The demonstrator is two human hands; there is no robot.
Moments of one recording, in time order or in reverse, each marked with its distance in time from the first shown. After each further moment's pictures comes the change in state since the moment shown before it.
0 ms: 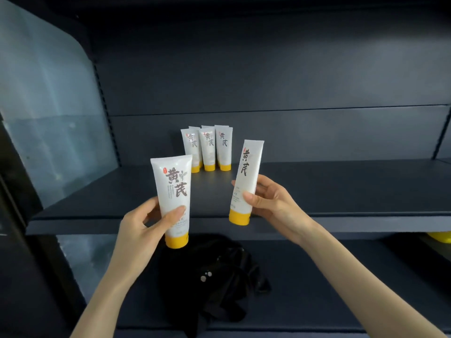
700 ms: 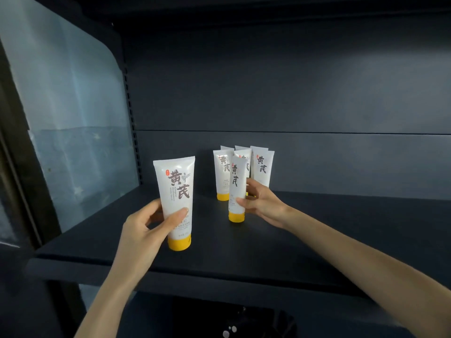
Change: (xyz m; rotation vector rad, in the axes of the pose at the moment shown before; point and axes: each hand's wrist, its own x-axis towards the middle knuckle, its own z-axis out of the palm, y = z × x) left_hand 0.104 -0.053 -0.046 0.015 0.124 0.008; right_hand 0.205 0.056 0.005 -0.259 -0.088 0.119
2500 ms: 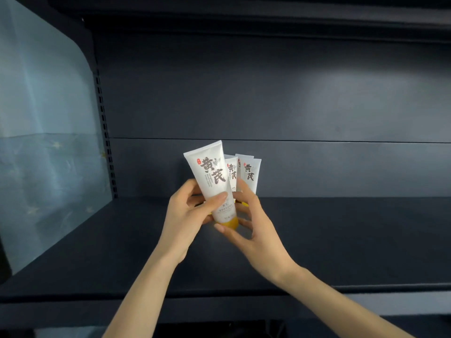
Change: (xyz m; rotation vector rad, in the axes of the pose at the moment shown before) left_hand 0.056 0.012 0.046 -0.373 -0.255 -0.047; right_hand -0.076 -0.033 0.081 -0.307 0.277 -0.445
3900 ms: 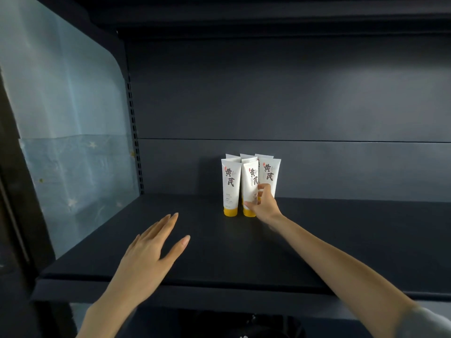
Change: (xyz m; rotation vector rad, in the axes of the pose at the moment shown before) left_hand -0.068 -0.009 -0.089 1.130 -0.047 -0.181; right_hand 0.090 0.115 -0.006 -0.180 0.143 0.519
